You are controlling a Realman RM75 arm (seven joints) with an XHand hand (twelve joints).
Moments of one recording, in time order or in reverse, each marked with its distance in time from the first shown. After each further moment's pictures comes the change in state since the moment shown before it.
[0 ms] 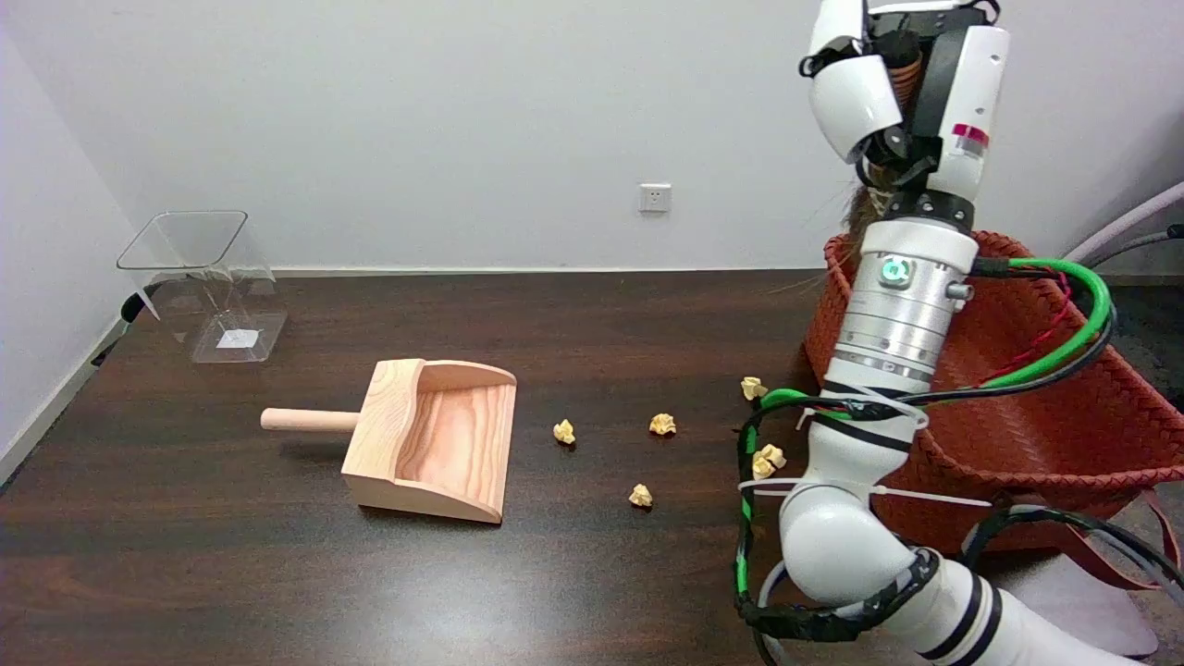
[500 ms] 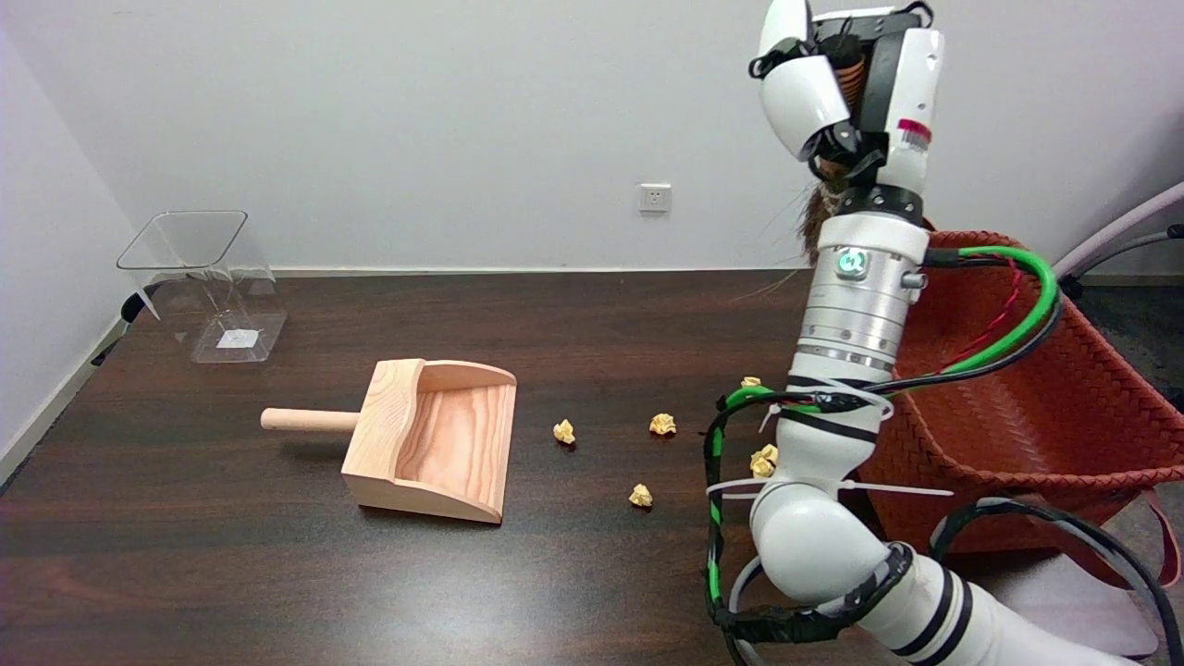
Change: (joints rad) arm 0.049 -0.048 -0.049 -0.015 0.061 -0.039 -0.040
